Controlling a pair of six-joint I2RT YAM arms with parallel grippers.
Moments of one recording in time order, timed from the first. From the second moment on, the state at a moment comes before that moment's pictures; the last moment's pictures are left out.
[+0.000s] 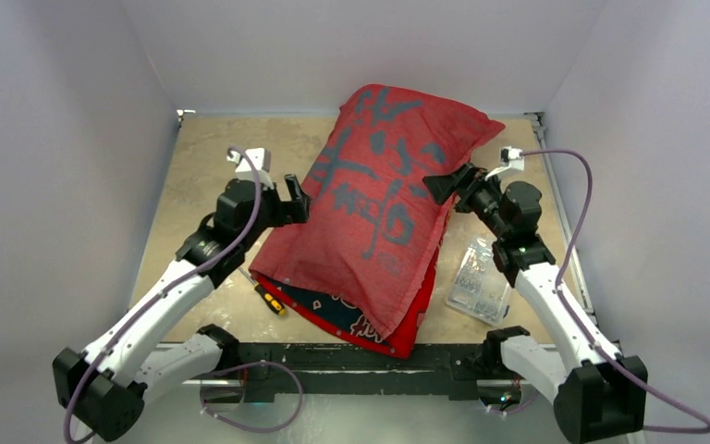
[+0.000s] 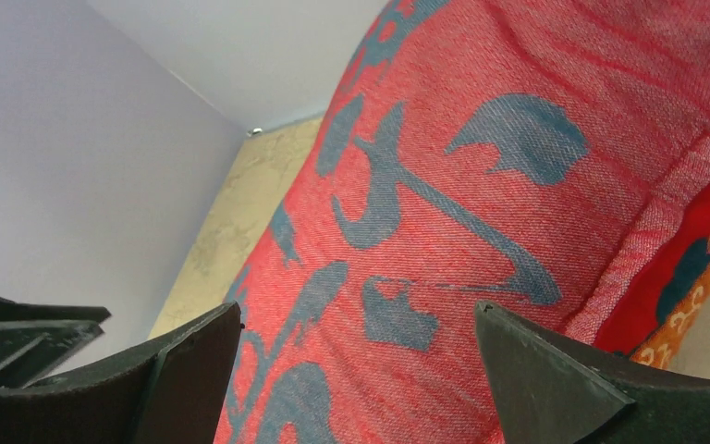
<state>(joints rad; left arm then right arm) -0.52 0.92 0.87 -0.32 -0.24 -0.44 0.17 0.94 0.66 0.18 -0.28 0.62</state>
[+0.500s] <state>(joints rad) -0.52 1.32 0.79 0.06 0.10 -0.58 0.17 1.29 0.61 0.39 -0.22 0.65</state>
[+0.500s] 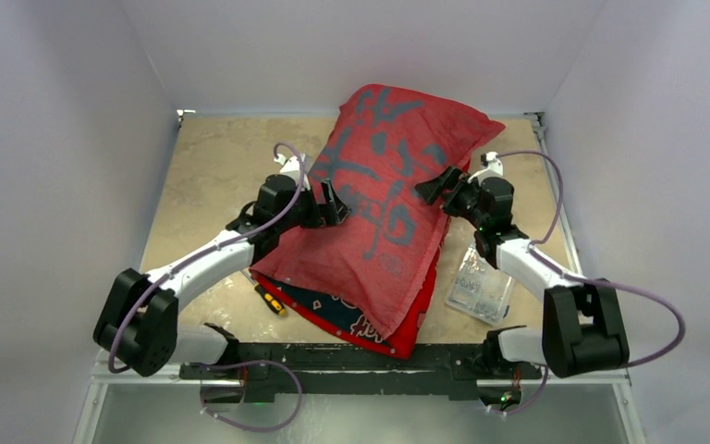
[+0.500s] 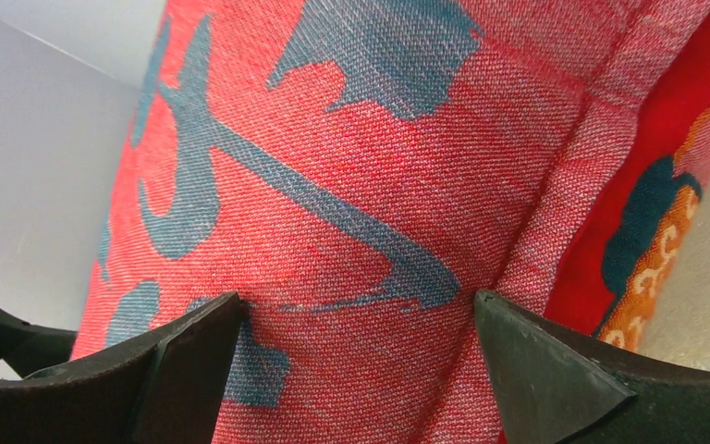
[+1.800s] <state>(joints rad) -0.97 1.05 0.89 -0.21 -0.55 -0.42 0.51 1.73 1.31 0.33 -0.21 0.33</state>
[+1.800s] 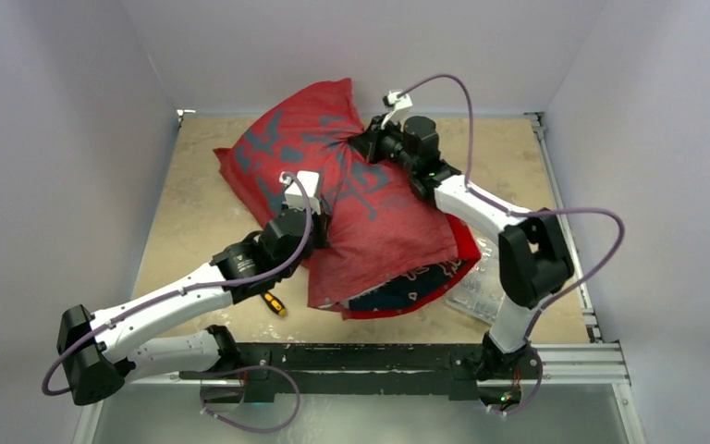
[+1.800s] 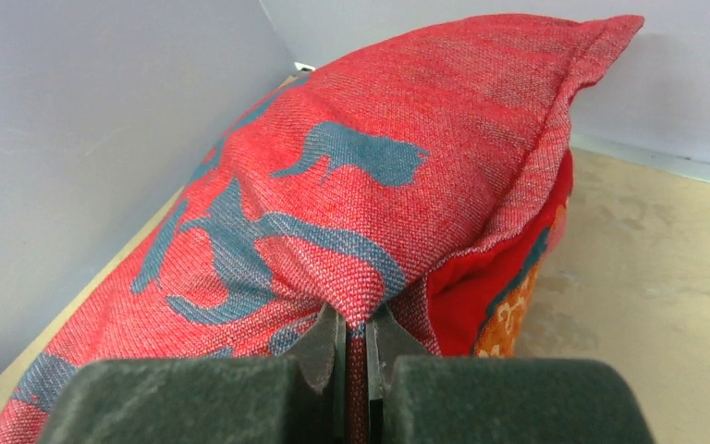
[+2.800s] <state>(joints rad) -0.65 1.08 0.84 -0.19 -0.50 -0.42 0.53 1.87 1.43 0.42 -0.11 0.41</state>
